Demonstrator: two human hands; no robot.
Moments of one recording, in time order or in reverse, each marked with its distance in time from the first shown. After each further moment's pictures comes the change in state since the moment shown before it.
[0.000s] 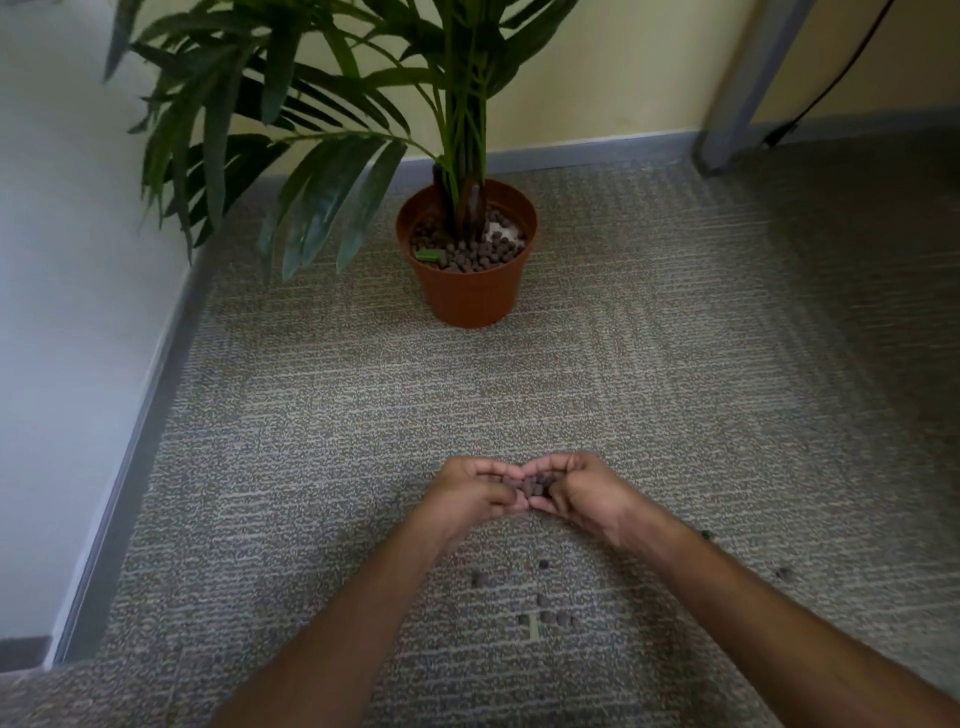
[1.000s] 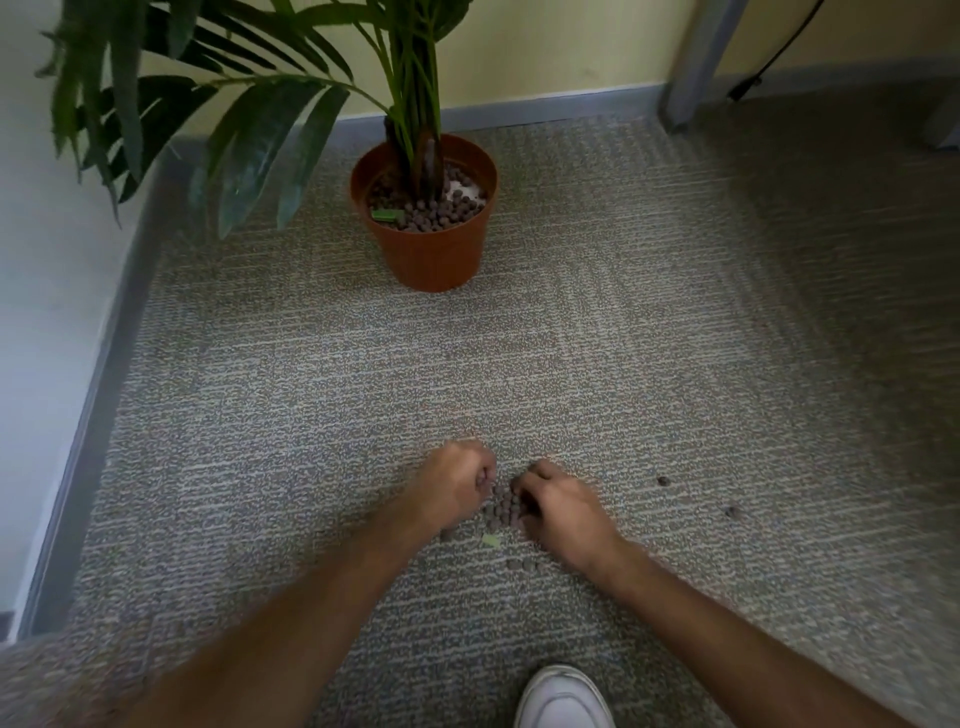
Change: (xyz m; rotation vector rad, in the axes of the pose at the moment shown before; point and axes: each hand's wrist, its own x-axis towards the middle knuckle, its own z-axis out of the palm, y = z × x) left_hand 0.009 -0.033 0.010 1.323 -0.013 0.533; right_hand -0.038 0.068 -0.010 -1.406 0.270 -0.435
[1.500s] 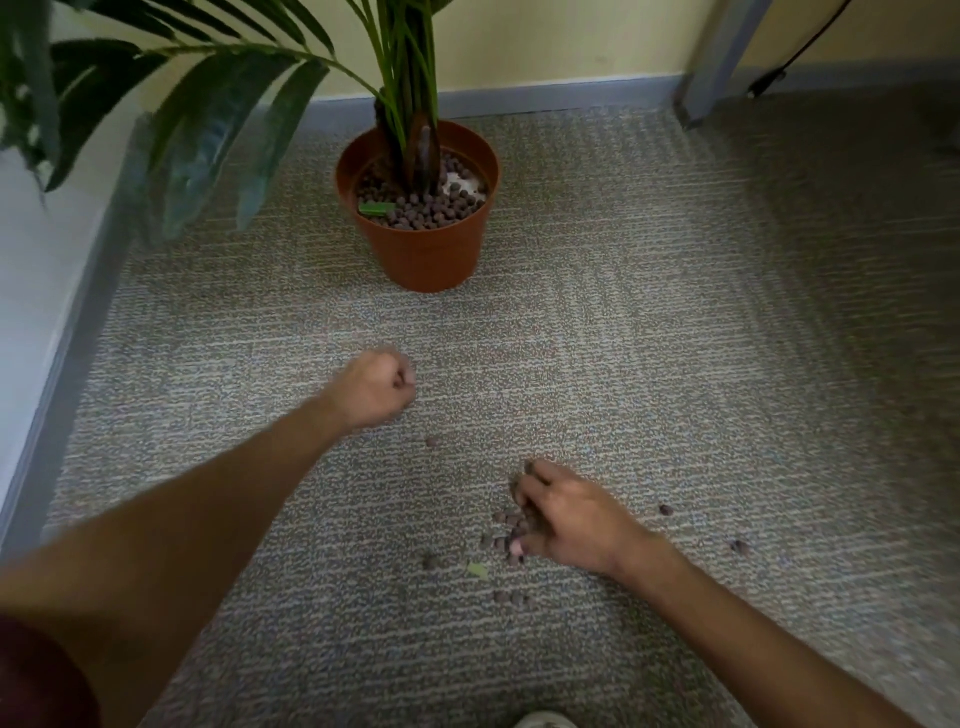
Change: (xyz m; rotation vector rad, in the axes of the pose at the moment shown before) left_hand 0.070 -0.084 -0.087 -0.024 0.079 -0.230; right_hand 0.026 0.034 -0.024 -0.119 -0.204 -0.197
